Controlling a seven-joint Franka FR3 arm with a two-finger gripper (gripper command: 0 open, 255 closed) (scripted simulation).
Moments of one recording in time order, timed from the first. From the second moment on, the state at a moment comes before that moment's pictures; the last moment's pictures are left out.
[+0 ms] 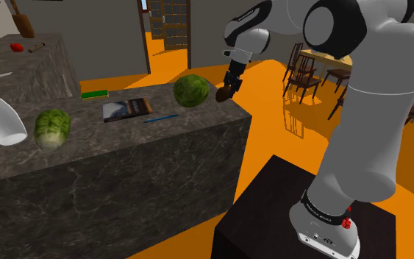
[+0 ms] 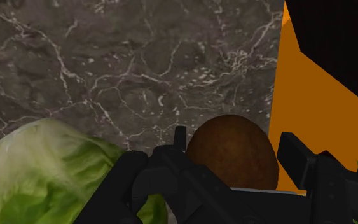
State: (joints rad) arm 0.26 0.22 -0.79 -1.91 0.48 1.98 -1.71
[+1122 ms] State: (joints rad) arm 0.38 0.20 -0.73 -1.81 0.45 1.94 -1.49
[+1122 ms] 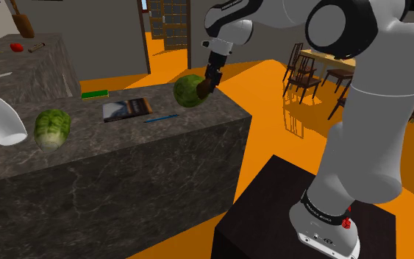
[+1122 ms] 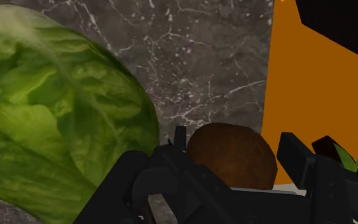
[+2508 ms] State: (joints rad) arm 0.49 0.57 -0.55 -1.32 0.58 1.88 -1.12
